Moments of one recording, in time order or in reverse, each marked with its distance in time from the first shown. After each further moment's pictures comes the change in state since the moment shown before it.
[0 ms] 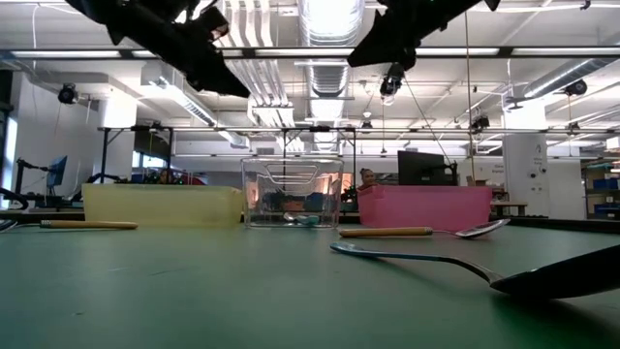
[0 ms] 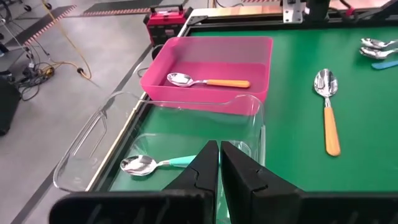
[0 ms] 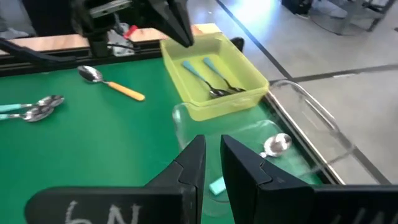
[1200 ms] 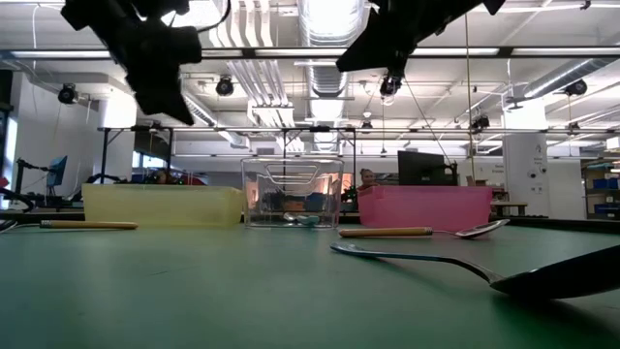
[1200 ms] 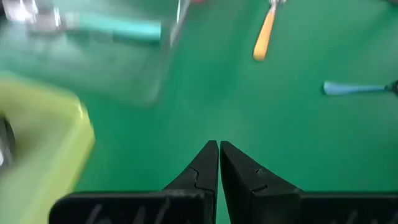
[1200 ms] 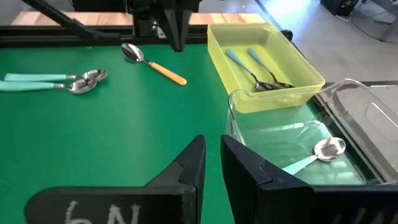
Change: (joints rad) left arm -0.198 -0.080 -0.027 -0.444 0.000 -0.407; right arm 0.131 0.071 -0.040 0.070 -0.001 -0.010
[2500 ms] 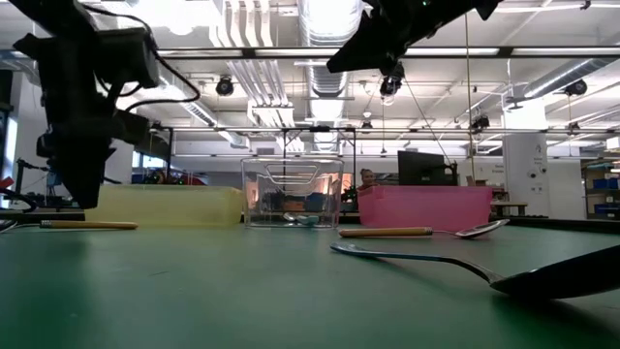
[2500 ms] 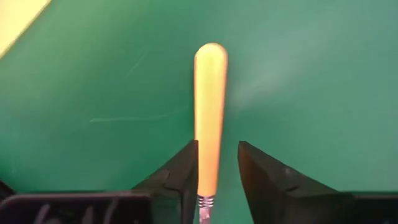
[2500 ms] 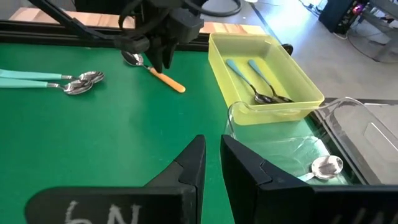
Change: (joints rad) left arm -0.082 0.007 -0.252 -0.247 -0.154 -0.512; right arm -0.001 0.039 0.000 0.071 -0.001 -0.072
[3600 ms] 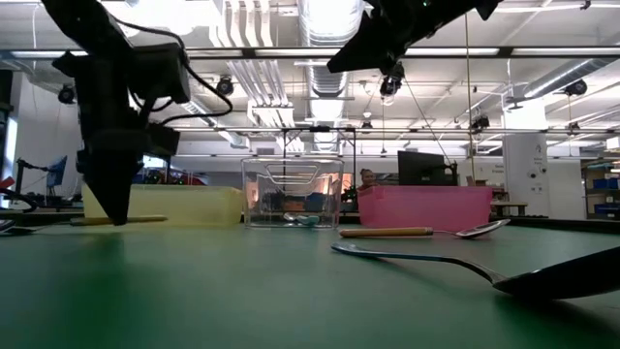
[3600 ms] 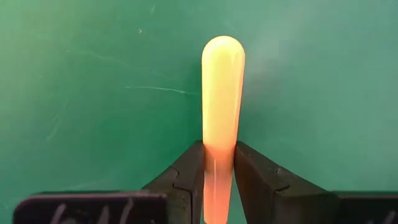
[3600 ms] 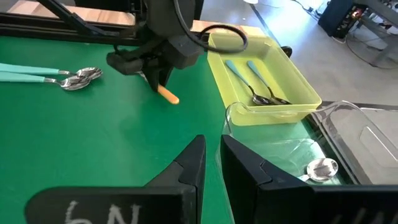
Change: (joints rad) left arm -0.018 0.261 0.056 0.211 0.065 0.128; right arm -0.001 0.000 0.001 -0.004 0.002 -0.032
